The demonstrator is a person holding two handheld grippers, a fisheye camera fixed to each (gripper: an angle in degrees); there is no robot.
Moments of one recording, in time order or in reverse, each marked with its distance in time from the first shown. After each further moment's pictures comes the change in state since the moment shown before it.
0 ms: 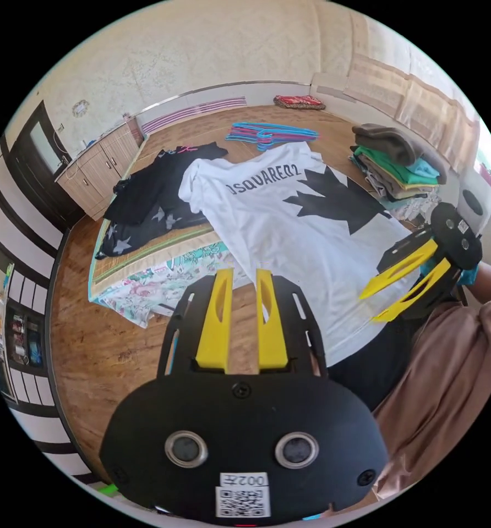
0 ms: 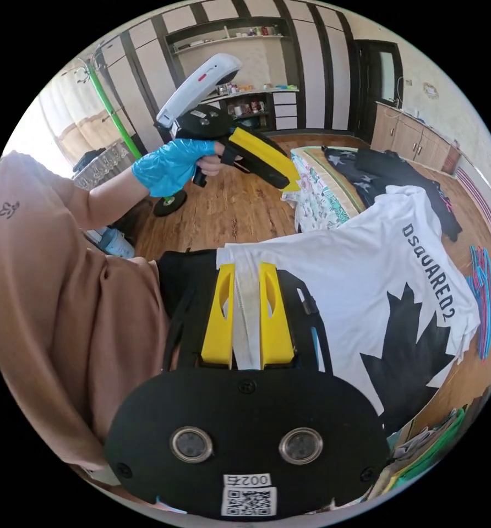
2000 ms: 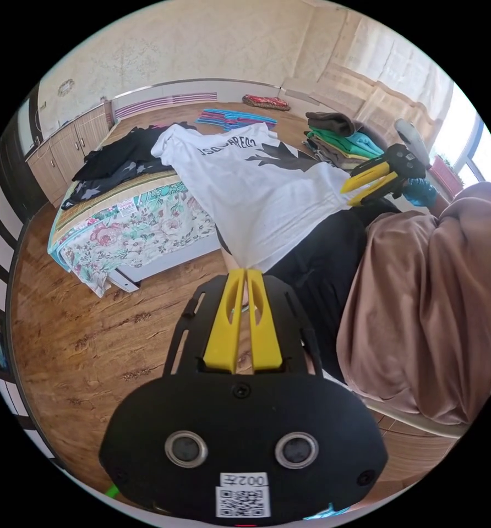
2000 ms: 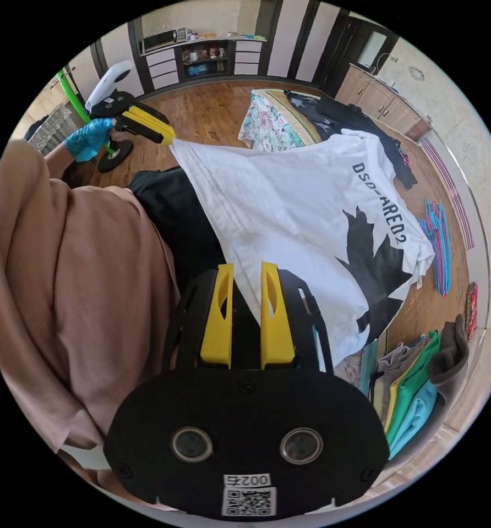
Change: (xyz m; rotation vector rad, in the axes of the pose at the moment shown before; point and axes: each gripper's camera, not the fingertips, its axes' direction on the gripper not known) left arm -0.076 0.158 -0.060 0.016 0.252 0.033; right arm -0.076 0.021 -0.033 -0.300 0.288 0.097
